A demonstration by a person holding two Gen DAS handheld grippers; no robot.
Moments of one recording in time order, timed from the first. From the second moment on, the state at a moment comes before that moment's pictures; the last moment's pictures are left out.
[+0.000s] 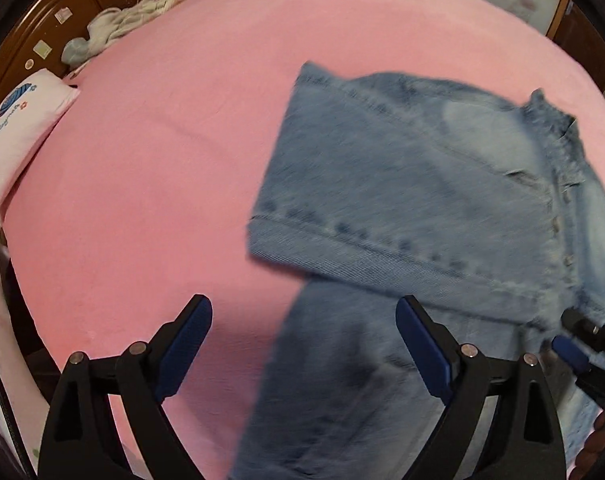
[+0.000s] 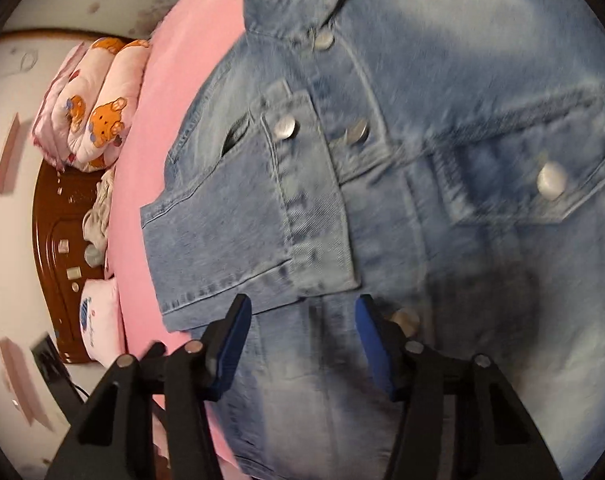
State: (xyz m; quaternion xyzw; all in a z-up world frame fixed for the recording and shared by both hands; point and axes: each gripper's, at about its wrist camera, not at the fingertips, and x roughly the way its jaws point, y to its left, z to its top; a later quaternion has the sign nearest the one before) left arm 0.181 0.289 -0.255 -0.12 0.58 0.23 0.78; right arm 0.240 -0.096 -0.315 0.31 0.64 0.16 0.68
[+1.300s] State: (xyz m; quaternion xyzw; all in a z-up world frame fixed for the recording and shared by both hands) left arm 0.162 0.404 -0.319 -0.30 0.52 0.14 0.78; right arm 0.321 -0.110 -0.189 0.28 0.41 0.11 0.86
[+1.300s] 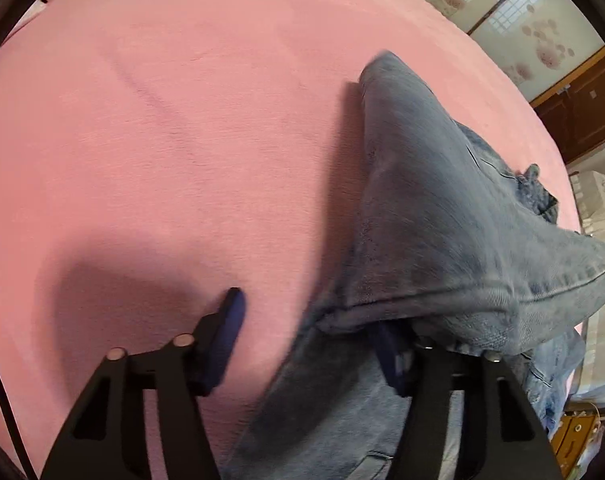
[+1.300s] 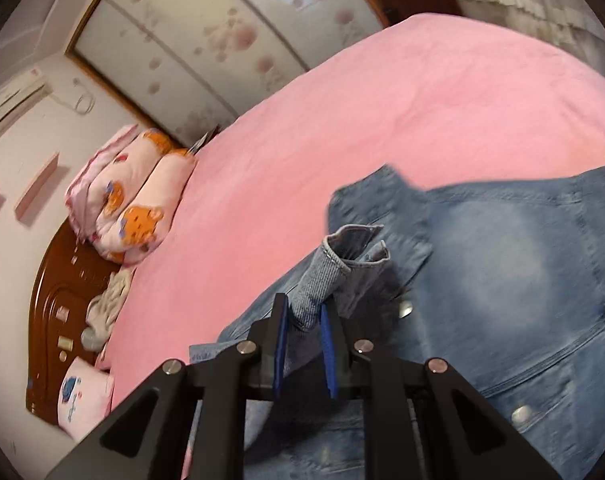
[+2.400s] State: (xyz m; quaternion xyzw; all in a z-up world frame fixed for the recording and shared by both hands) left arm 0.198 0.366 -0.317 -0.22 0.57 0.18 0.77; right arm 0.243 -0.183 -0.310 0.22 0.56 -0.09 0.79
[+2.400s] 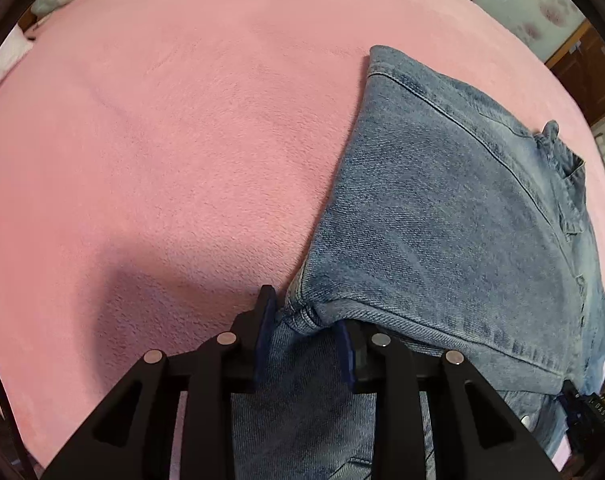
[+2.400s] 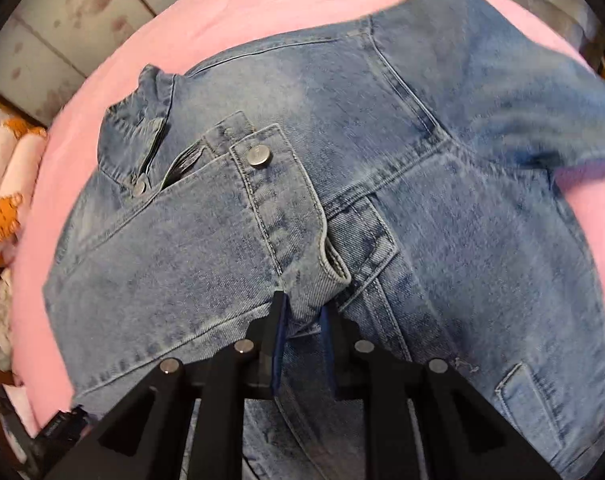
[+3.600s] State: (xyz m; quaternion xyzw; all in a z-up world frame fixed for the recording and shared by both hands) left arm 0.246 0.253 -0.324 -0.18 0.65 -0.02 0.74; right arm 0.245 -0.074 -0.311 0.10 0.54 0.13 0.83
